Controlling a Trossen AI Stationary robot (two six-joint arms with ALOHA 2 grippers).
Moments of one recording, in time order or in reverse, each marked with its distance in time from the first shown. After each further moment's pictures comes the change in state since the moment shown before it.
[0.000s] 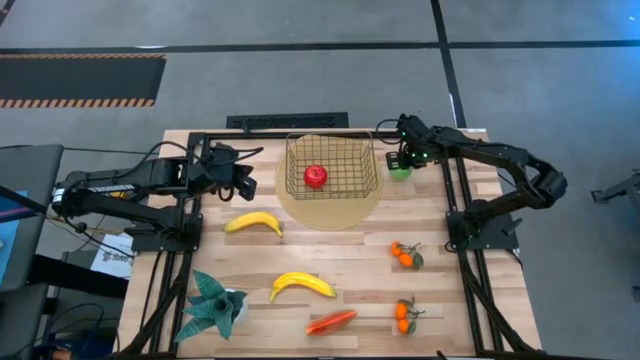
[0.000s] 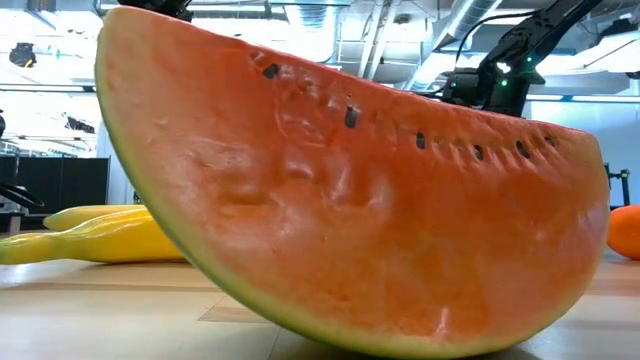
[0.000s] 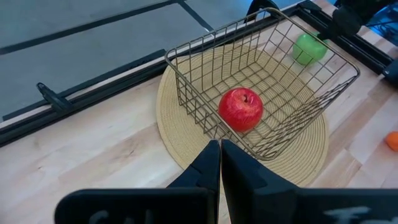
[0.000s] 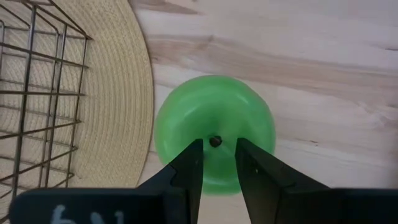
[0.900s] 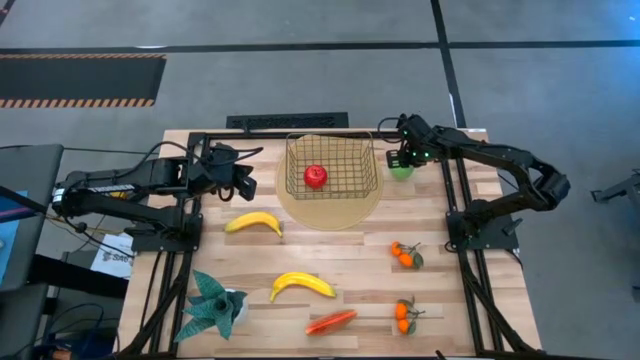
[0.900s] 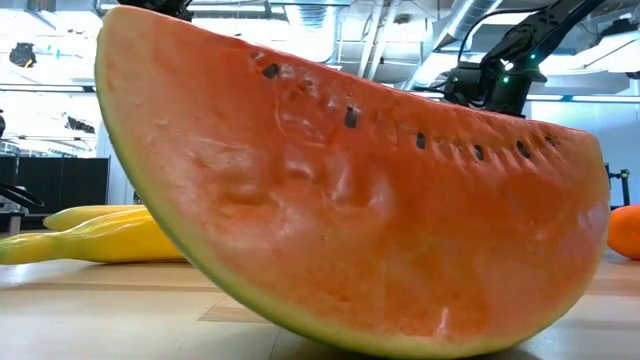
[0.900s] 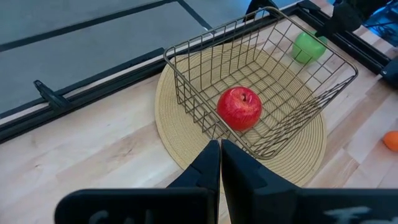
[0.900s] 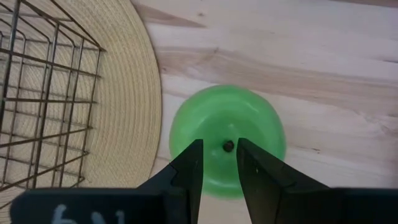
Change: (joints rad) left arm 0.000 0.000 0.000 0.000 0.005 -0.008; right arm 0.003 -0.041 -0.003 0.041 0.000 0.000
